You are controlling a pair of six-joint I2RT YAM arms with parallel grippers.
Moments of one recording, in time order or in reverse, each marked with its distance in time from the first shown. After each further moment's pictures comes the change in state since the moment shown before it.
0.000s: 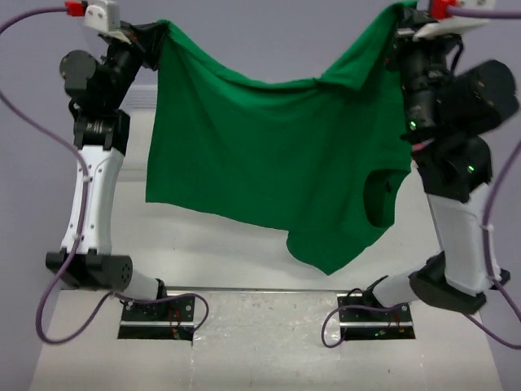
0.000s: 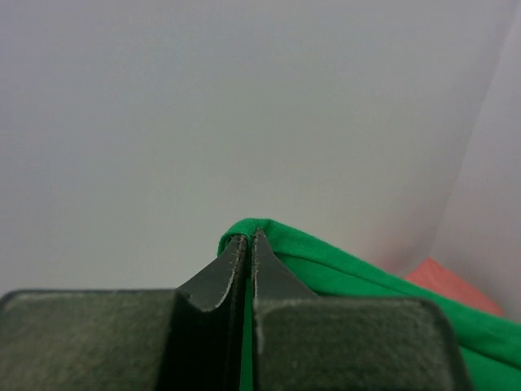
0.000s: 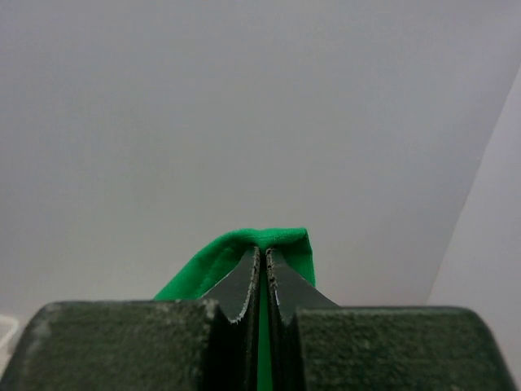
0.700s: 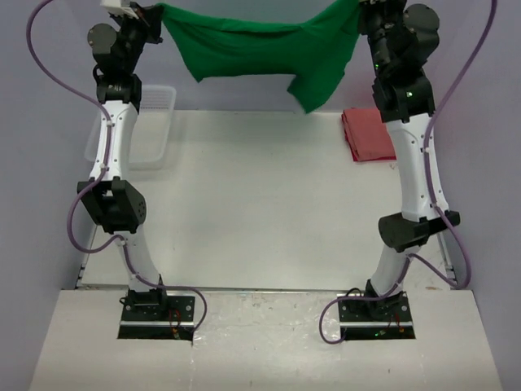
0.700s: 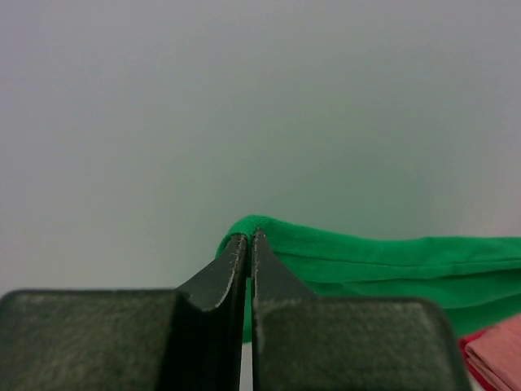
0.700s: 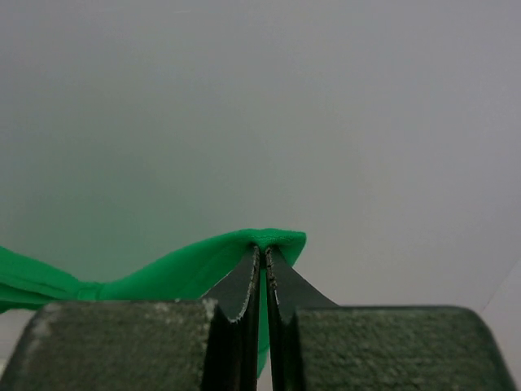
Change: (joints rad) left arm 0.084 0.619 0.476 0.127 -0.053 -0.039; right arm -0.352 0.479 0.220 0.131 -0.333 0.084
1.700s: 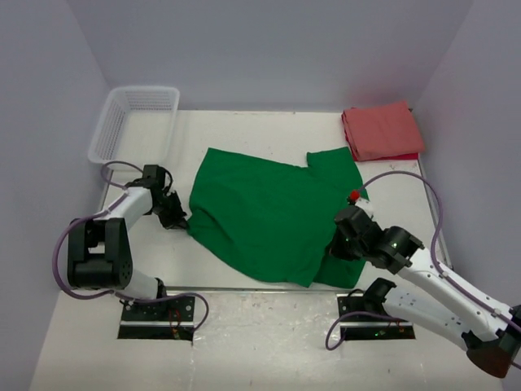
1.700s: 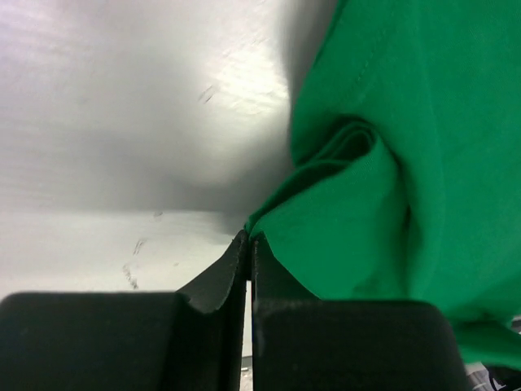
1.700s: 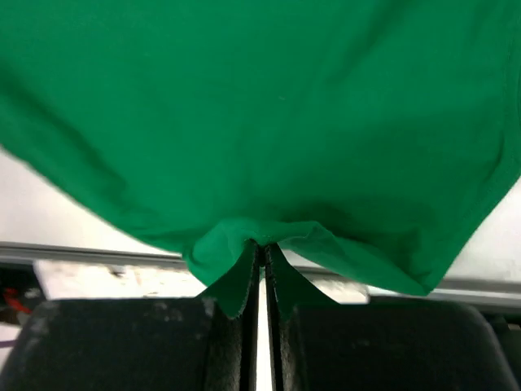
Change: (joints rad) left arm -0.033 -0.557 -1.452 -0.837 -0.087 -0.168; right arm 0.495 -1.123 -1.744 -0.703 0.041 1.227
